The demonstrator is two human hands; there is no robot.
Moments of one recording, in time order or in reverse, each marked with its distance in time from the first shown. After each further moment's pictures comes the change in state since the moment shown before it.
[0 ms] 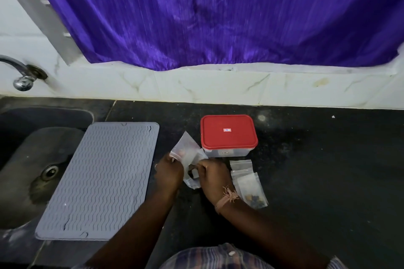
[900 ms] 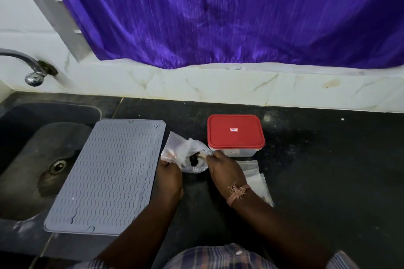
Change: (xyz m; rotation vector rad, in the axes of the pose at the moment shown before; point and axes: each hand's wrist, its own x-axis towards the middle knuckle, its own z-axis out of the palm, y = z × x) left_hand 0.005 -0.018 -0.001 -0.442 0.121 -0.067; right_hand 0.017 0.015 -0.001 -0.370 -0.040 -0.235
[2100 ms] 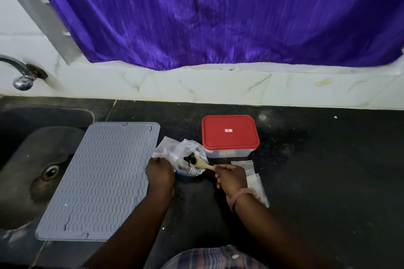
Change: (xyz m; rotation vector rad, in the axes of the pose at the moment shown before) left_hand 0.020 0.008 0.000 0.103 0.195 -0.130; right_hand -0.013 0.009 0.005 1.269 0.086 1.035
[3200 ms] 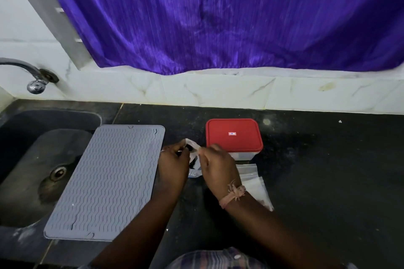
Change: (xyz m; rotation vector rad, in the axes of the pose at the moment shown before) left_hand -0.029 0.025 0.002 0.383 -0.155 0.634; right_hand -0.039 -0.044 0.026 -0.817 0.033 -1.160
